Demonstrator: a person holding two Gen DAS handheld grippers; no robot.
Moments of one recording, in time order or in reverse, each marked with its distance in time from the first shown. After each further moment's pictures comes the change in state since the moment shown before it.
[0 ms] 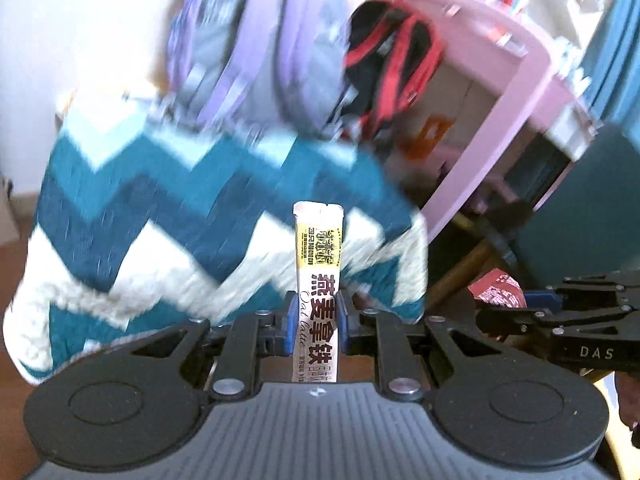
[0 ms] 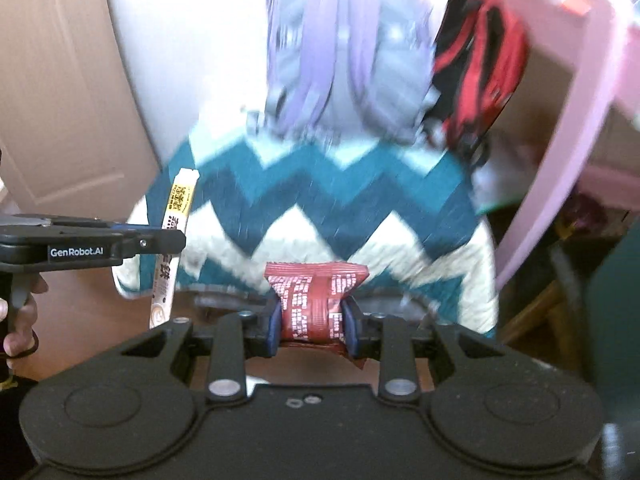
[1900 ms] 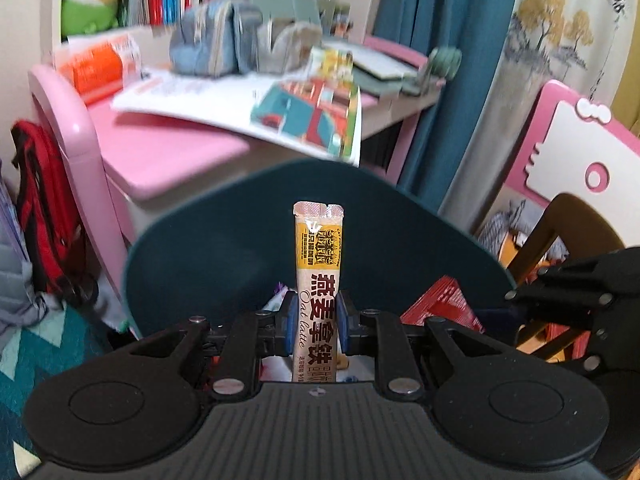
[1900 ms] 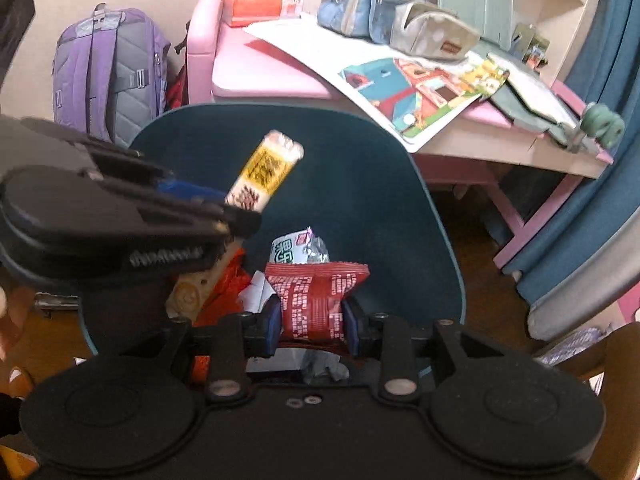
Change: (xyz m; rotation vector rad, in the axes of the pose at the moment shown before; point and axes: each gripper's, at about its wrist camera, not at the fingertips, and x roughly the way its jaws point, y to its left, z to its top) left arm 0.115 -0.502 0.136 0.451 0.102 -0.201; right arm -0.162 -0.330 0.031 0.112 0.128 -0.357
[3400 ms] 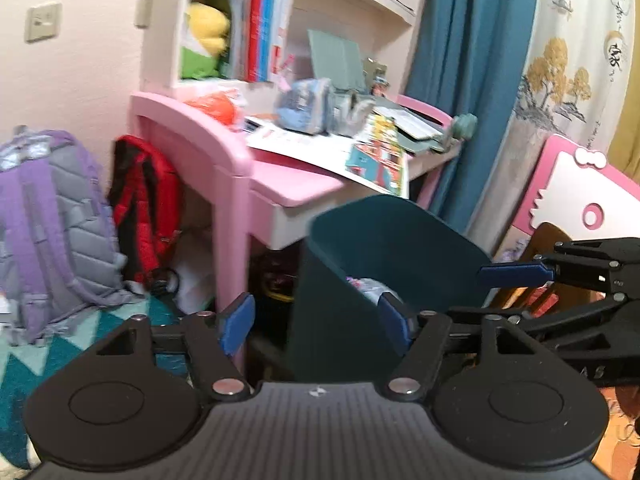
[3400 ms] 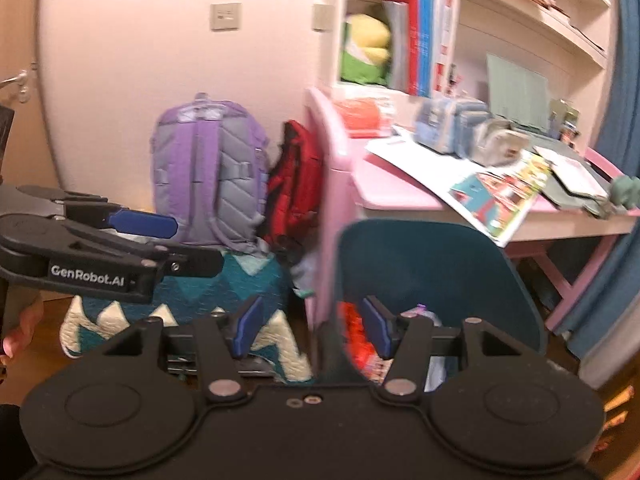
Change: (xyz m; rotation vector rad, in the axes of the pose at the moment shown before) left arm -0.193 0.075 -0.069 -0.059 -0.174 0.078; right arm -0.125 0.127 -0.008 -0.028 -0.294 0.186
